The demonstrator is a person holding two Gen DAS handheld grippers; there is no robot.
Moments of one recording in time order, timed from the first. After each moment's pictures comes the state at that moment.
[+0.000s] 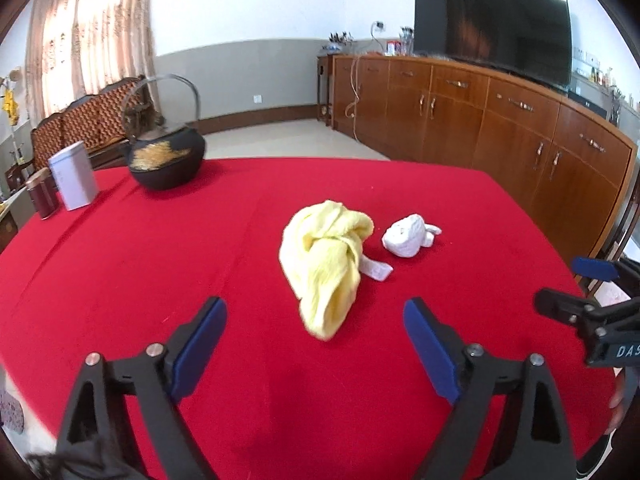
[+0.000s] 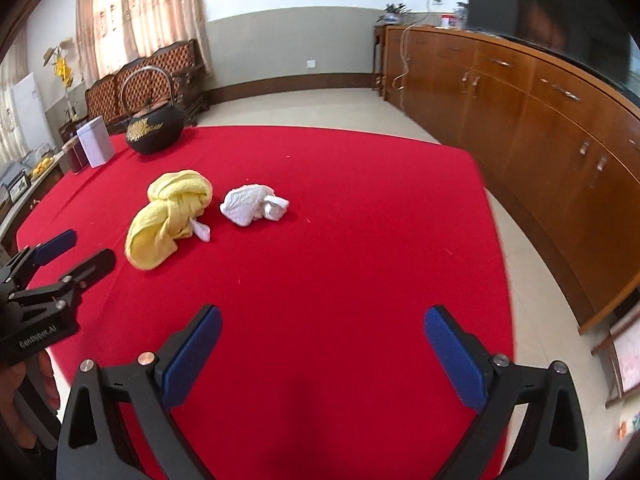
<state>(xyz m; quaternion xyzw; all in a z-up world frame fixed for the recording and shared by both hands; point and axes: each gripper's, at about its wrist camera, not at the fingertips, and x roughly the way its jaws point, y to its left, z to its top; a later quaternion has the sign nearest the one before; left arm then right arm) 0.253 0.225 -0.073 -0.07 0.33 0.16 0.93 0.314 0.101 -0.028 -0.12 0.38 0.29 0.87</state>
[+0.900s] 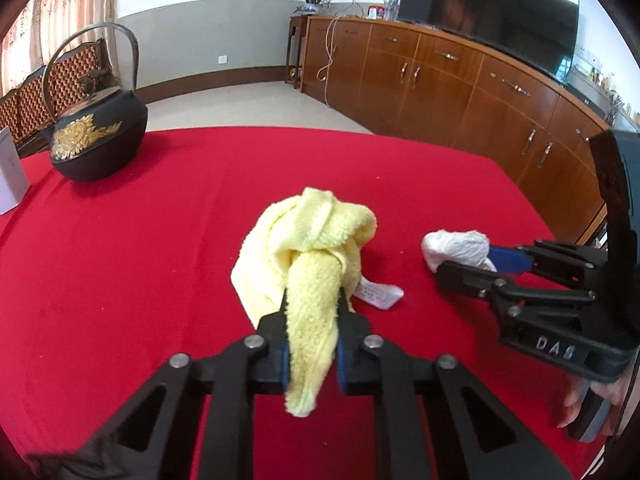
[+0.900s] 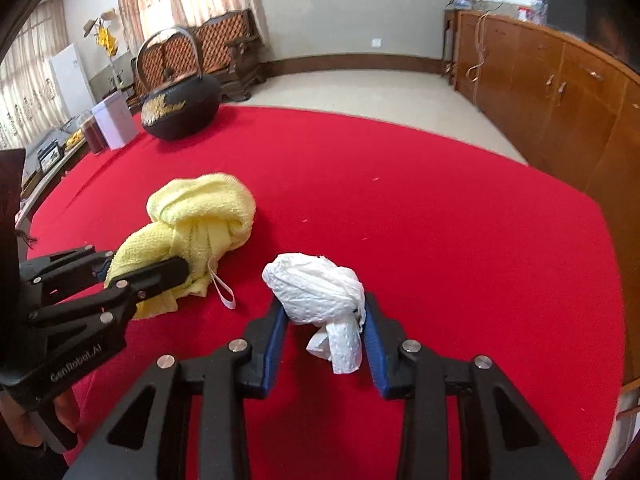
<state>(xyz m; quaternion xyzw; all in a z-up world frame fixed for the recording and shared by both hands) 0.323 0.266 -0.092 -0.11 0.38 0.09 0.91 0.393 0.218 -0.062 -0.14 0.40 0.39 0.82</state>
